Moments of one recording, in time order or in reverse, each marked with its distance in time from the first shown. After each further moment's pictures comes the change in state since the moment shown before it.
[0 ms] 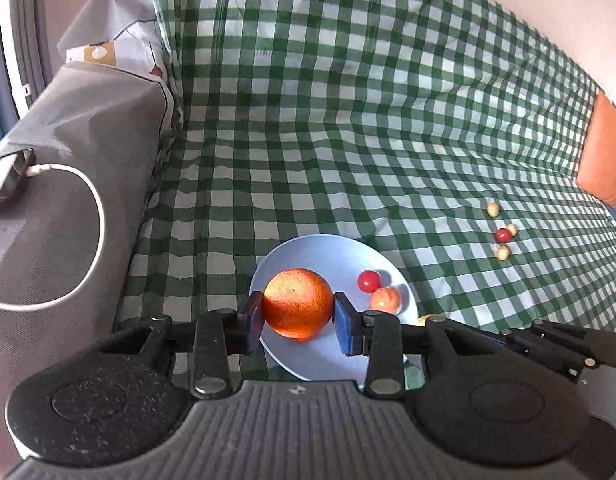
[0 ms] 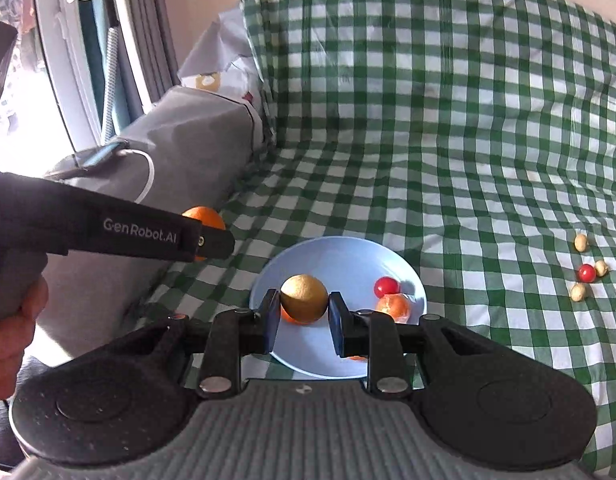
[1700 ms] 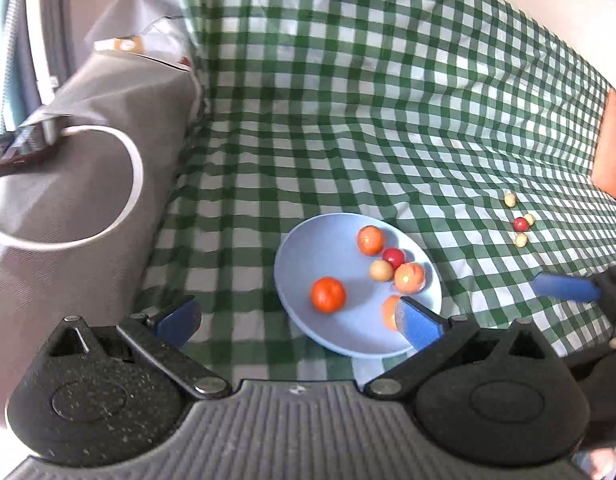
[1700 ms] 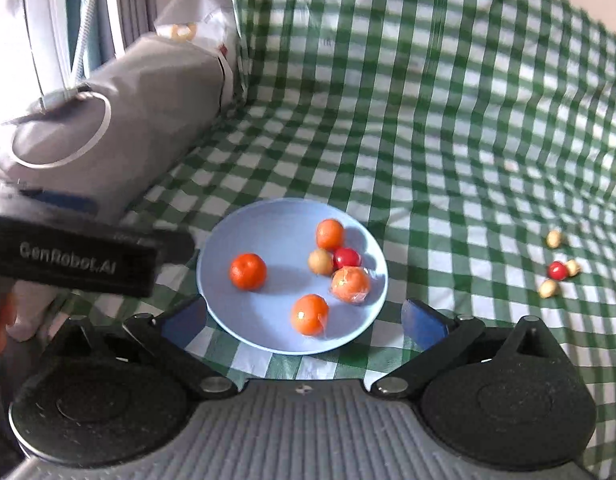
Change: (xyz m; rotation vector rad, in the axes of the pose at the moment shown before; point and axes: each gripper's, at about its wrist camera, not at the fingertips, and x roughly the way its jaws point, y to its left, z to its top) left arm -0.016 0.005 -0.047 -0.005 -0.052 0.074; right arm -0.005 0.000 -0.006 -0.088 0.059 -0.110
